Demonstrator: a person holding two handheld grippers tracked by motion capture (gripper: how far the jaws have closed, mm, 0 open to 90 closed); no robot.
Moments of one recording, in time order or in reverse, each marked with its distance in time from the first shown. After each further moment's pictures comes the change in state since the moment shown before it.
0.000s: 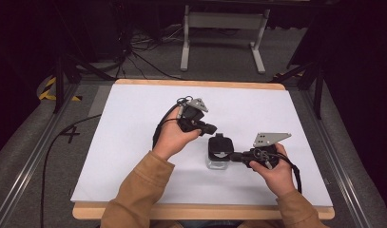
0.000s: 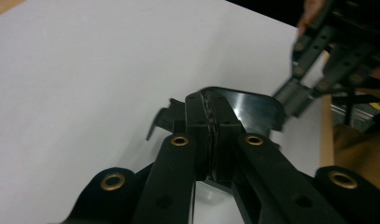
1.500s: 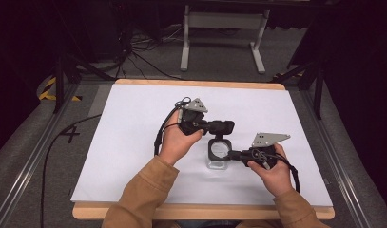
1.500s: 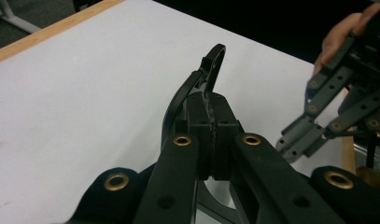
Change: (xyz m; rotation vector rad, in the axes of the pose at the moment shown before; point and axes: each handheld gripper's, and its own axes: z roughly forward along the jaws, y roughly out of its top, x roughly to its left) left arm 0.001 -0.002 0.014 -0.151 0.106 -0.050; right arm 0.004 -0.001 0.004 -0.018 -0.051 -0.026
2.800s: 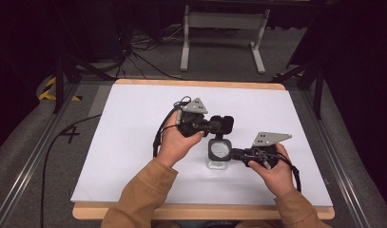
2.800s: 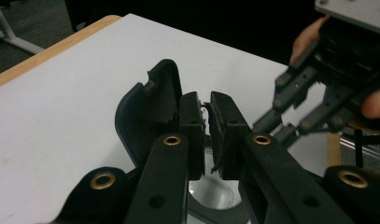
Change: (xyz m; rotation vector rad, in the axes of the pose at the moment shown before) left arm -0.020 0.004 -0.022 -0.017 -0.012 0.068; right arm -0.001 0.005 -0.007 0.016 -0.047 0.018
